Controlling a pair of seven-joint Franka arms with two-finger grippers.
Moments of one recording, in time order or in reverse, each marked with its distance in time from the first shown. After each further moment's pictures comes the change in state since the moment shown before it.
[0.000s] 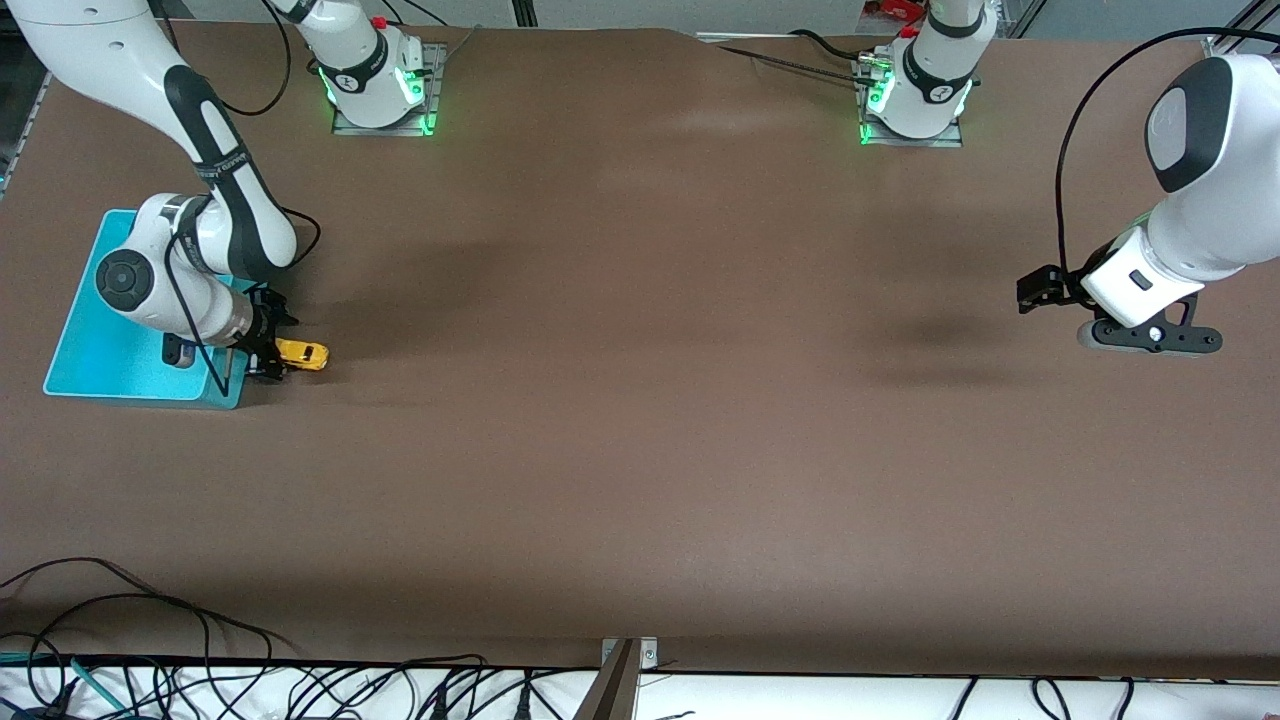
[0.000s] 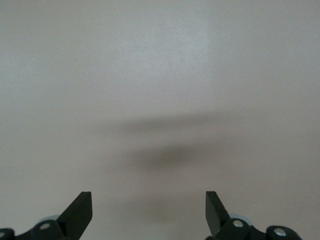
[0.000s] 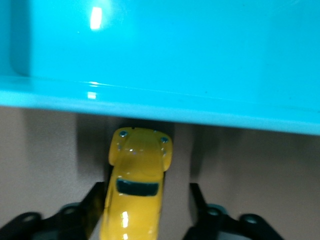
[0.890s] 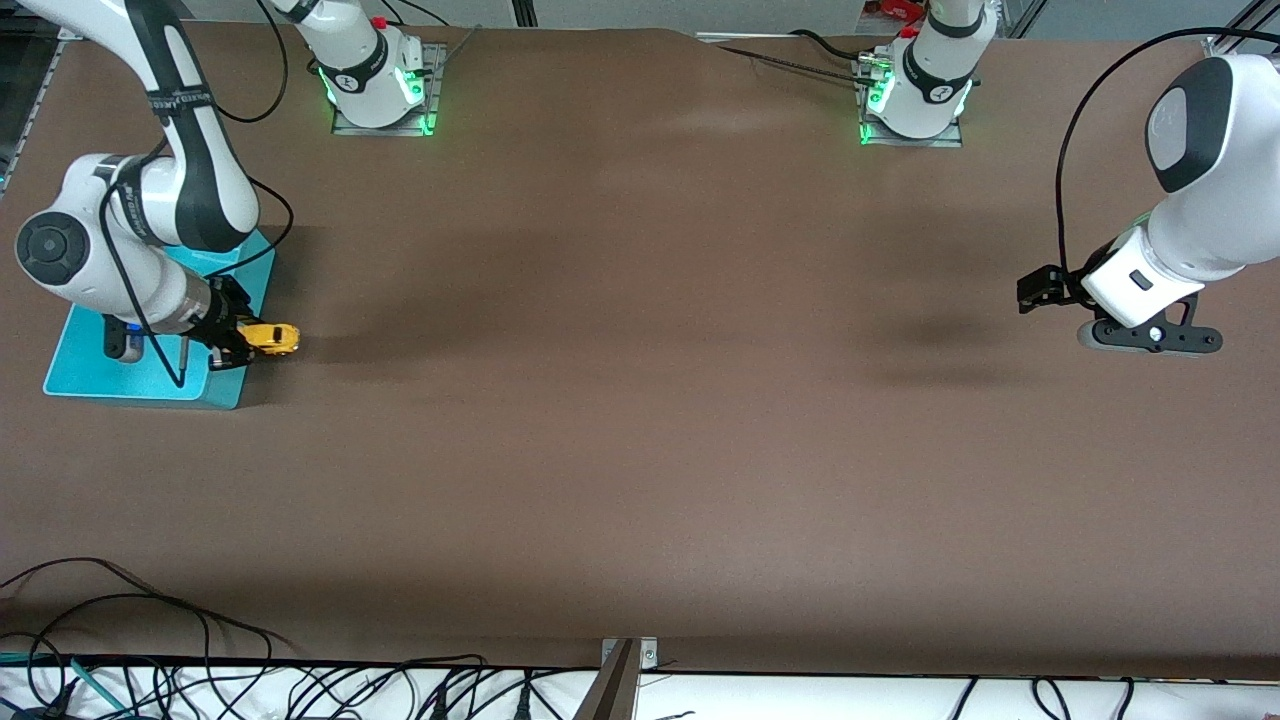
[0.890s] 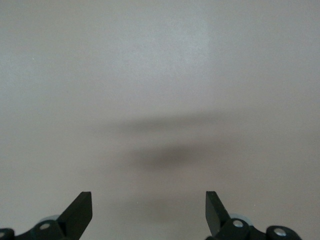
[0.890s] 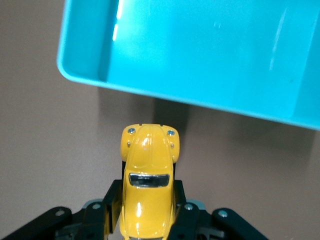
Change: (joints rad) left arm 0.001 0.000 0.000 0.000 0.000 -0.001 0.000; right arm 0.001 -0.196 0.034 0.089 -0.099 -0.266 0.005
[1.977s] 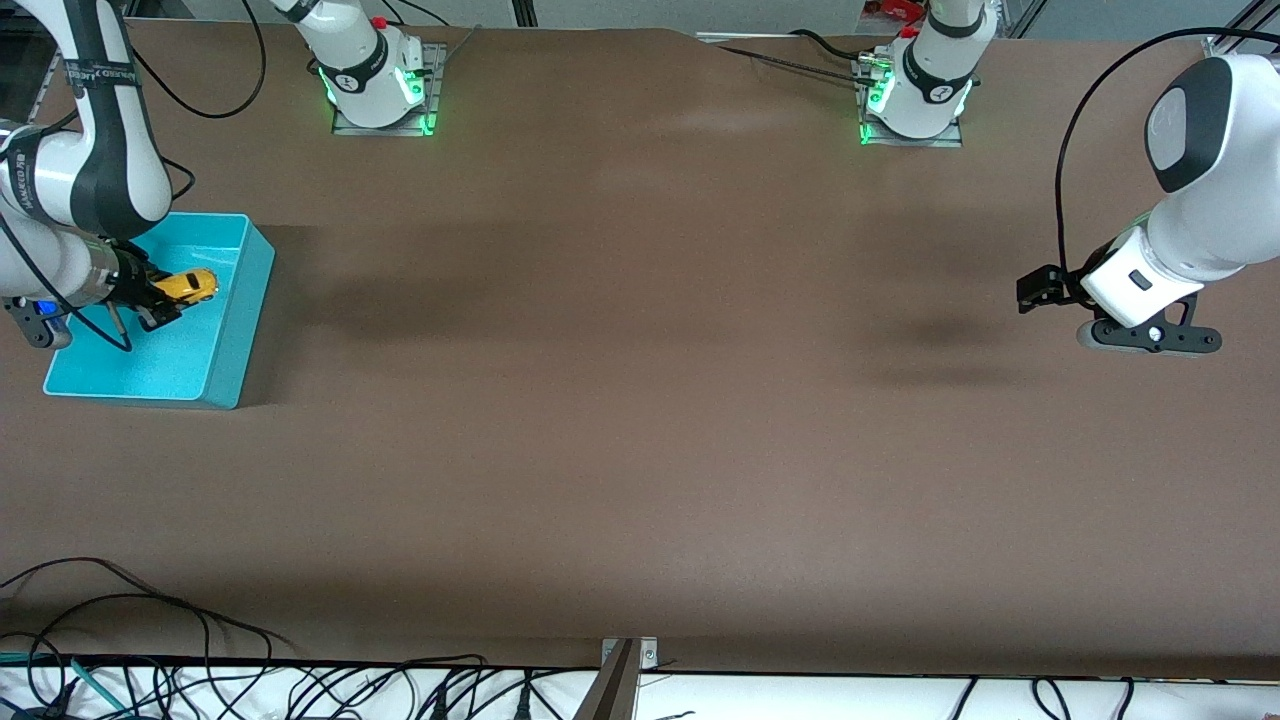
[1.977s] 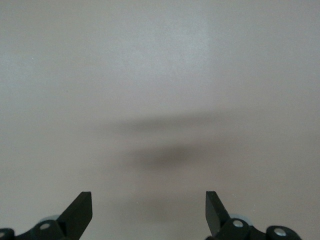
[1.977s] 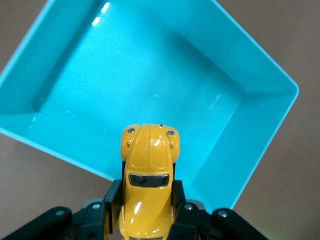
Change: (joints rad) left arm 0.000 0.001 -0.001 0.000 0.000 -0.001 0.000; right arm -0.047 -0.024 -0.112 0.072 -0.095 -0.275 -0.489
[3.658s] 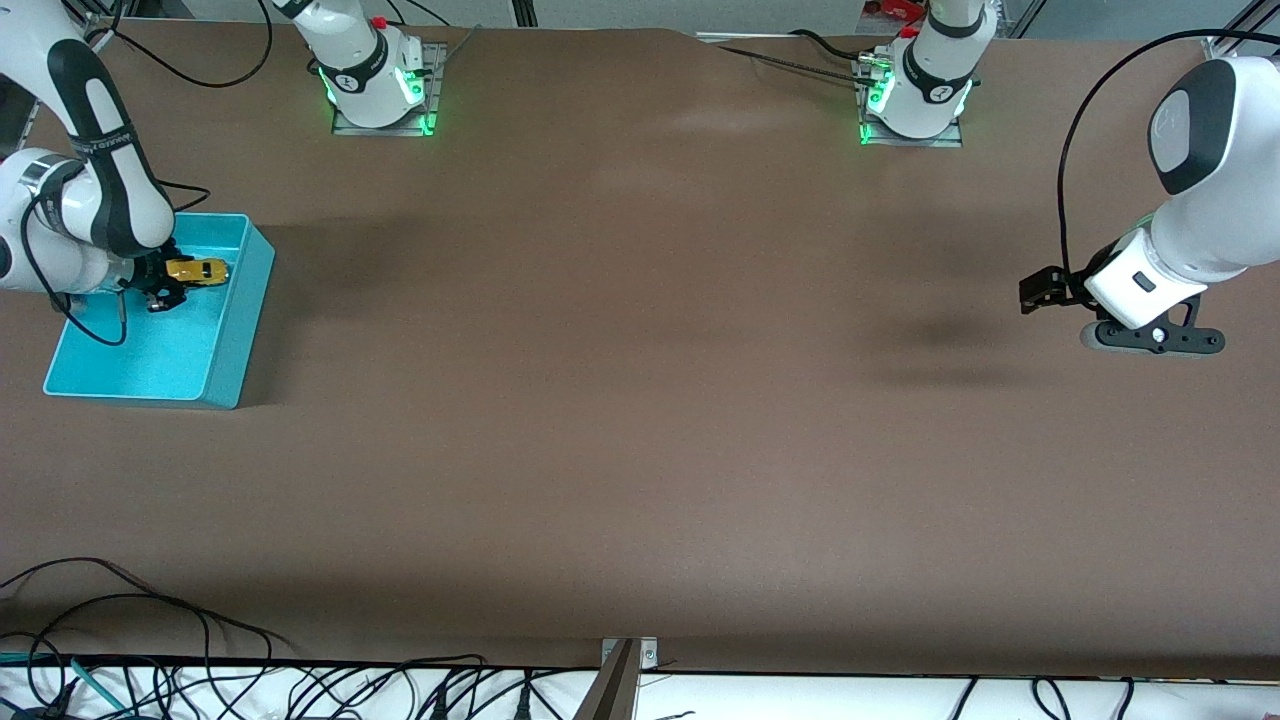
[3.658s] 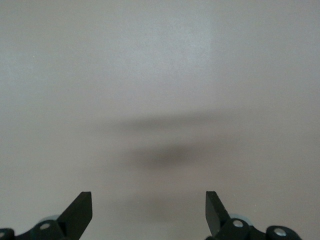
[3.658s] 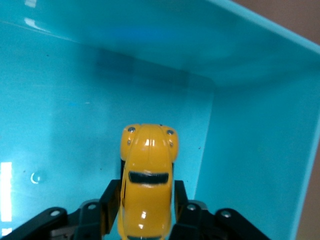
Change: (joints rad) left arm 0.007 0.004 0.000 0.000 0.000 0.000 0.000; right arm -0.205 0.192 -0.026 -0.149 -0.012 0.270 0.209
